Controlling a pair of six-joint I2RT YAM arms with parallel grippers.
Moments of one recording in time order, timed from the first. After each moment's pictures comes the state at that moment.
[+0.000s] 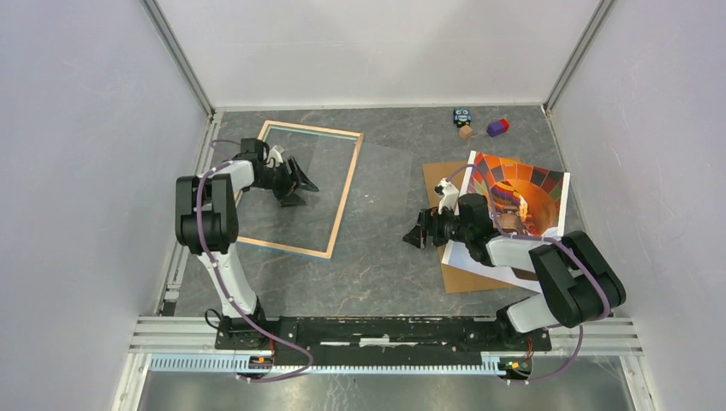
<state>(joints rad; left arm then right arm) 0.06 1.94 1.21 -0.44 0.69 -0.45 0.38 1.45 0.41 0.44 -0.50 0.31</state>
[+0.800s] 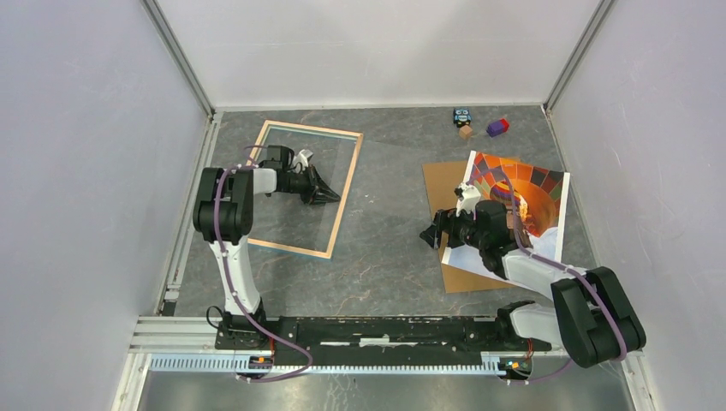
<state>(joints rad) -0.08 2.08 1.17 -0.14 0.91 -0.57 0.30 1.23 0.32 0.34 -0.38 0.27</state>
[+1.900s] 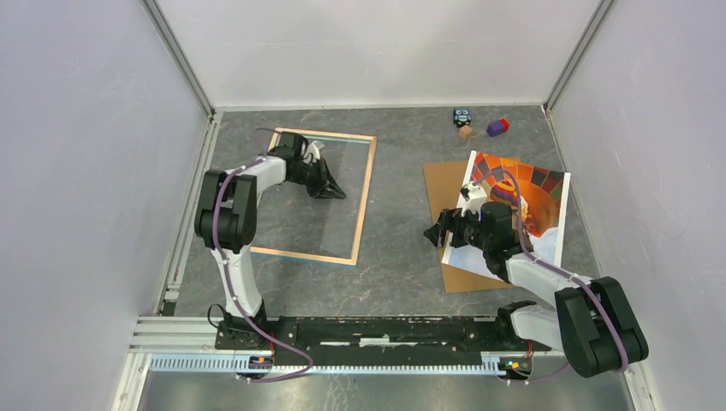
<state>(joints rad) -0.20 2.01 1.25 -0.29 0.76 -0.57 0.27 1.17 0.30 0.34 -0.37 0.27</state>
